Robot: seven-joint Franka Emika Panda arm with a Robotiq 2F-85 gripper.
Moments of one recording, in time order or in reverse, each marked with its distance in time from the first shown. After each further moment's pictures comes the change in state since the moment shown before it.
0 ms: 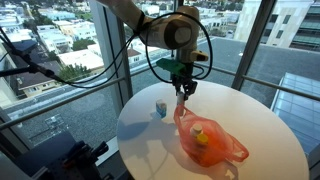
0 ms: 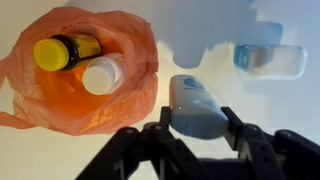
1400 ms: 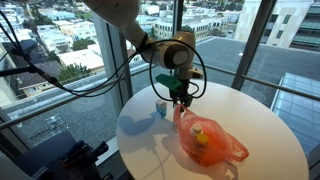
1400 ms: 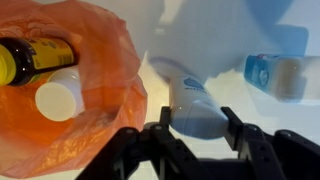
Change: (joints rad) arm 0.018 0.129 -0.005 -0.009 0.012 0.098 0.001
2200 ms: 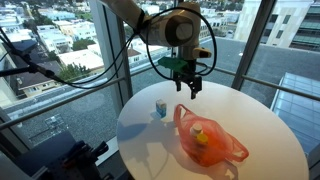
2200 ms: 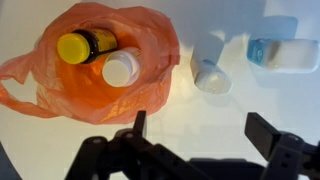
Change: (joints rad) arm 0.000 -0.151 -0.030 0.008 -0.049 -0.096 0.005
